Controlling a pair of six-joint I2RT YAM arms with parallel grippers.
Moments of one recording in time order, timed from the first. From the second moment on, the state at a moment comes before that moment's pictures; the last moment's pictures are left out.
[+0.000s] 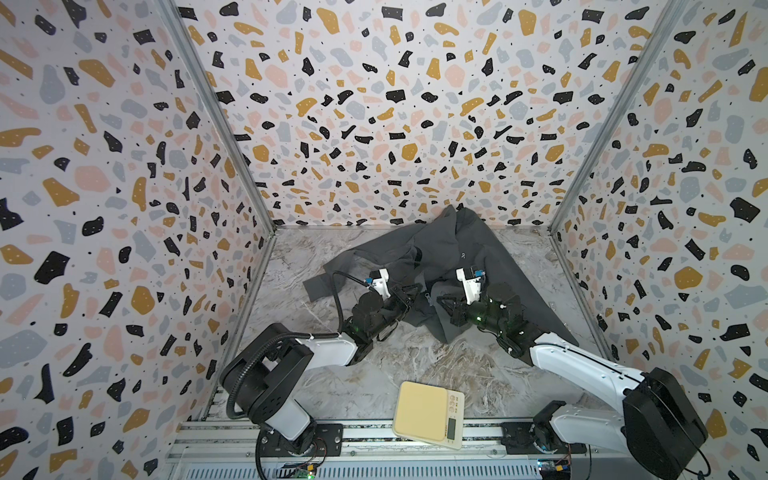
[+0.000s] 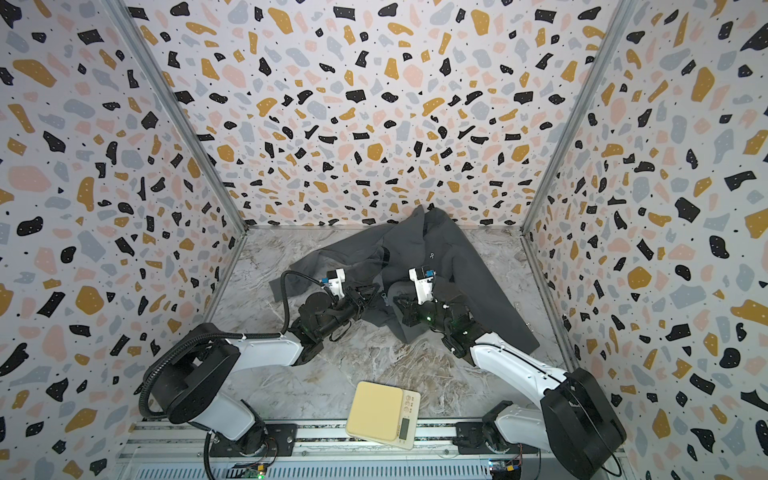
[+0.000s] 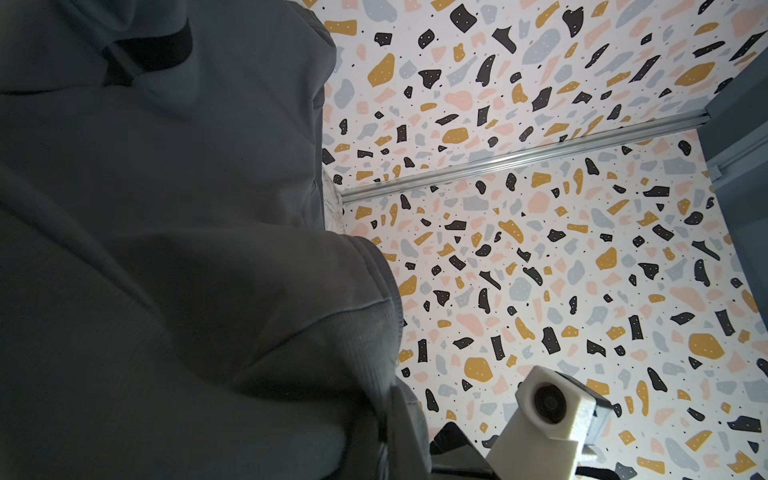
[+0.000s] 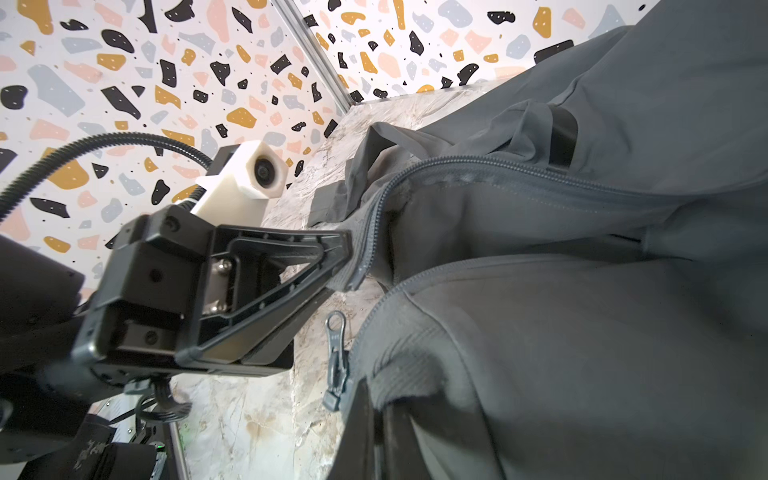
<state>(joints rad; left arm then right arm) -0.69 1.58 0.59 0.94 0.14 -1.35 0.60 1.21 0.62 0.26 -0.35 0.43</state>
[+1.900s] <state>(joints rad) -0.77 1.48 0.61 0.69 0.07 -1.16 0.59 1.23 0.62 0.24 -0.39 0.66</state>
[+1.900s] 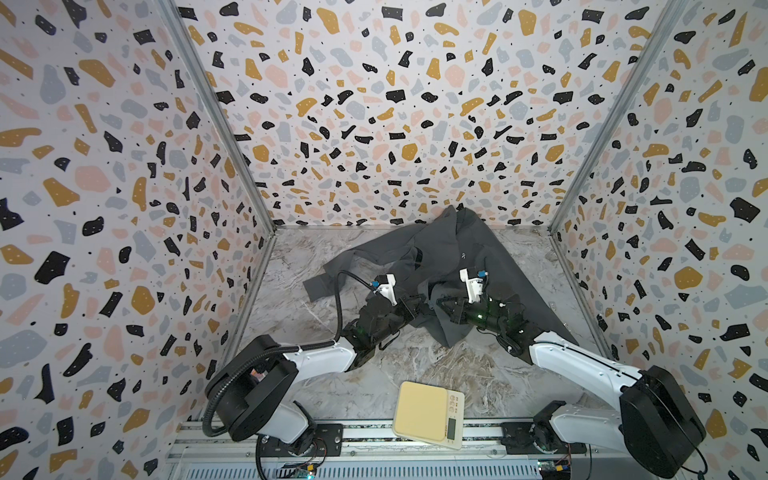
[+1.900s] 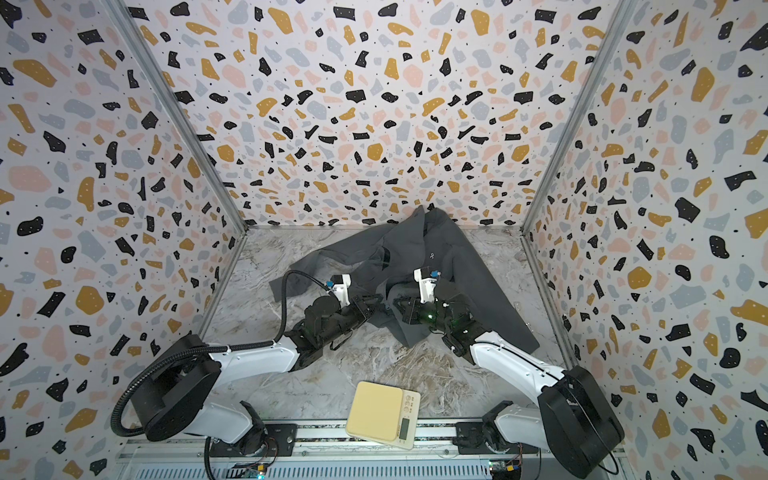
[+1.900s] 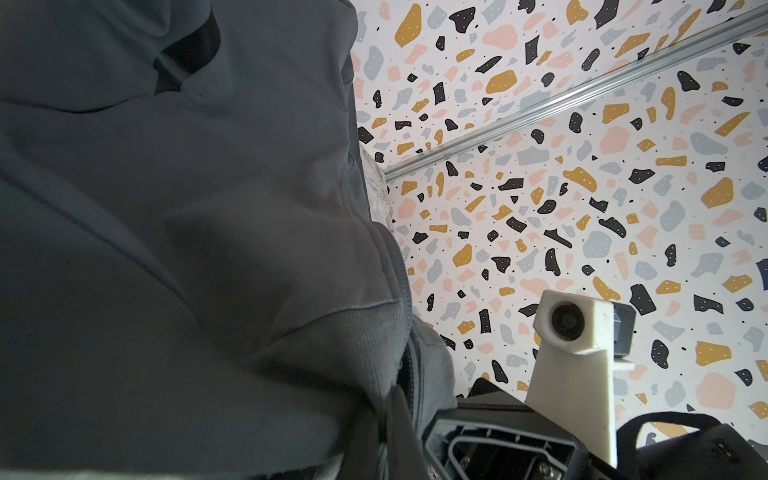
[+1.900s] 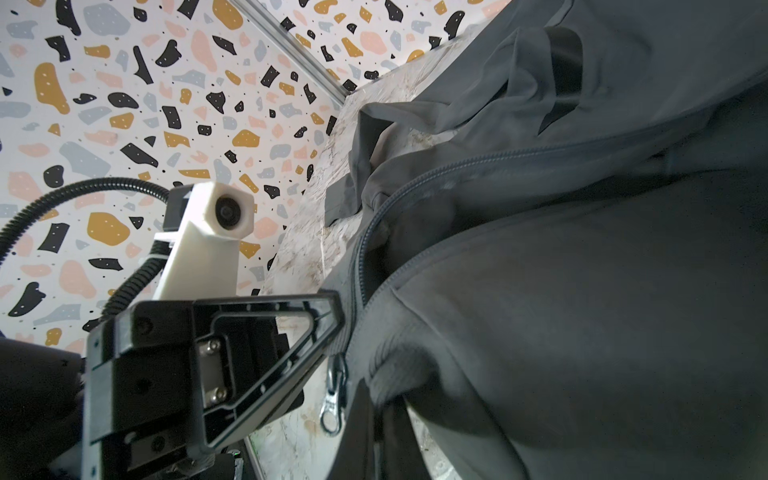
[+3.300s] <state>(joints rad) -0.80 1.62 0.61 0.82 0.12 -1.21 0.54 1.32 0.46 0.54 -0.58 0.87</state>
